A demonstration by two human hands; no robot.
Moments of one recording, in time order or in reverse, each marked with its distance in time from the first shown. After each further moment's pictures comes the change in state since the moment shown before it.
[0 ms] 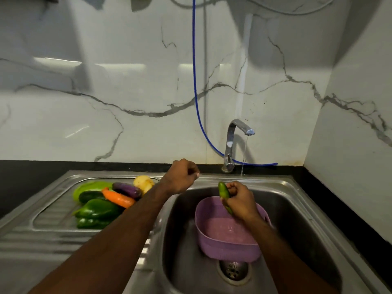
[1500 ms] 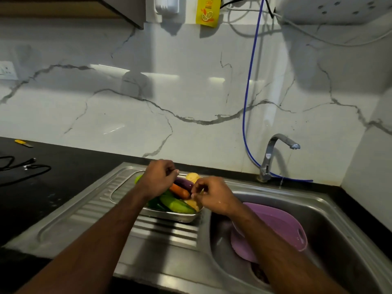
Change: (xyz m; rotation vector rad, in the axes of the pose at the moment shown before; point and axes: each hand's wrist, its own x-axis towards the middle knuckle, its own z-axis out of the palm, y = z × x) left_hand -0.130 -0.080 -0.139 0.106 0.316 -0.085; right_hand -0.090 -0.156 0.103 -0.363 -0.477 -0.526
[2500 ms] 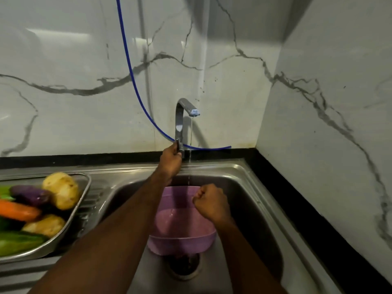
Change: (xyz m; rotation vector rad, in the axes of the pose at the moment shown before) left_hand 0.115 0.169 0.322 -0.670 -0.304 -0.290; right_hand -0.085 0.243 -0.066 0.033 0.290 0.814
